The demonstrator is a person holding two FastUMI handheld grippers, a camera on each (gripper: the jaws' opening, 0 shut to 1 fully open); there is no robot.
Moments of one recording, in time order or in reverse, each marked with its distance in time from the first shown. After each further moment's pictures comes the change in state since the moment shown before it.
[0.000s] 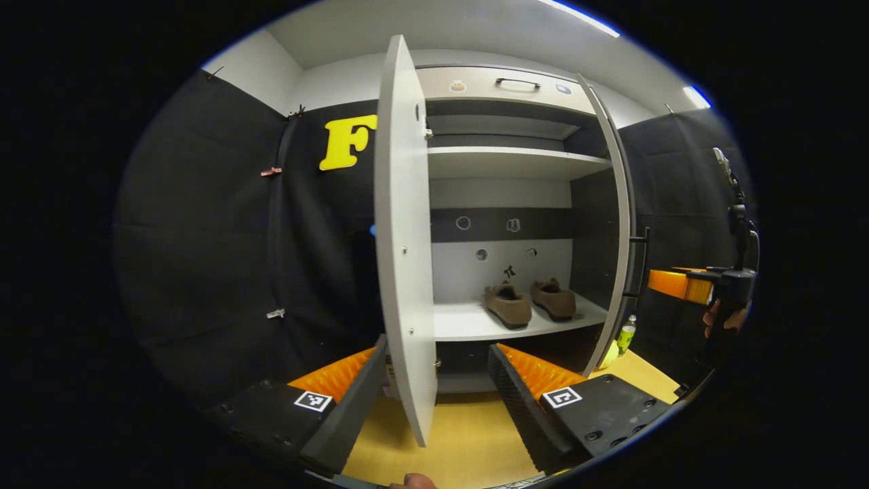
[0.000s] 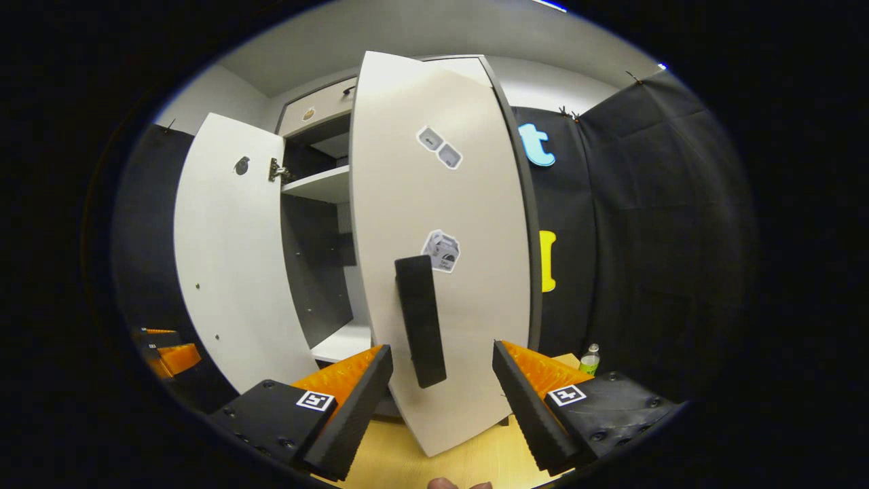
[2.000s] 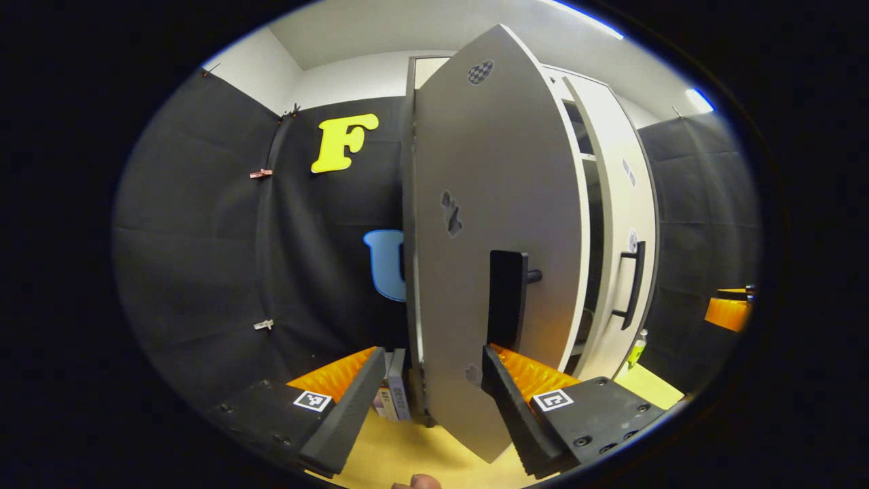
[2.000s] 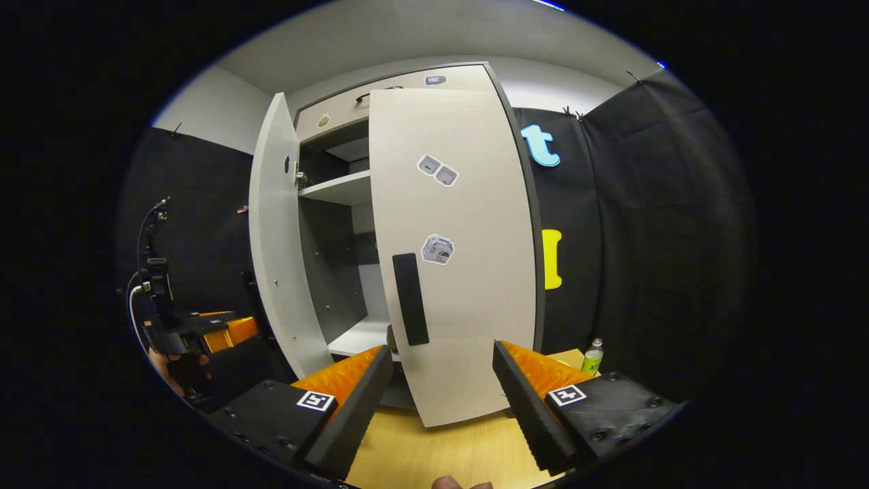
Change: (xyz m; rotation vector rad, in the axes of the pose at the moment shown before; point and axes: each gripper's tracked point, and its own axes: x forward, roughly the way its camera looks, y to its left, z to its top) left arm 0.087 -0.033 0.020 -0.003 -0.025 -0.056; right arm -0.037 -0.002 0.010 0.023 -0.009 0.008
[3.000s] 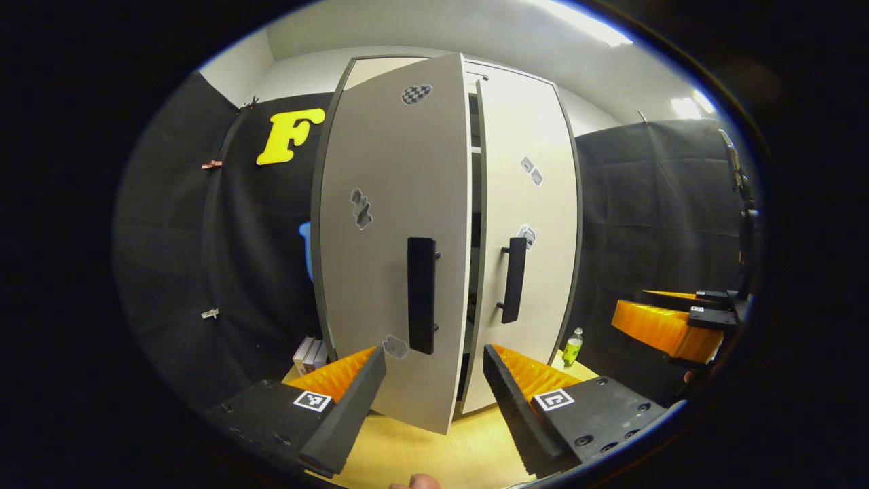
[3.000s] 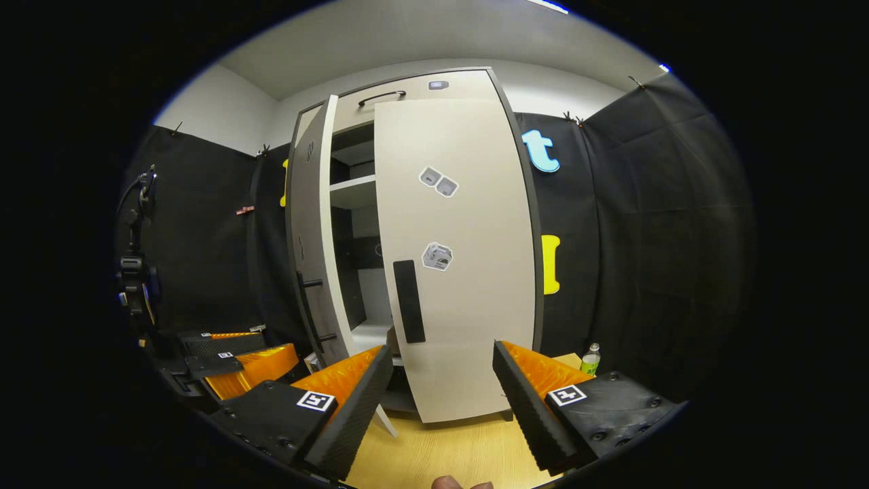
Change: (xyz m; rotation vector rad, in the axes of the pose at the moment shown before) left arm -0.053 -0.108 0.005 -0.037 0.012 -0.198; right arm 0.000 0.009 0.013 -0.021 -0.016 -0.014
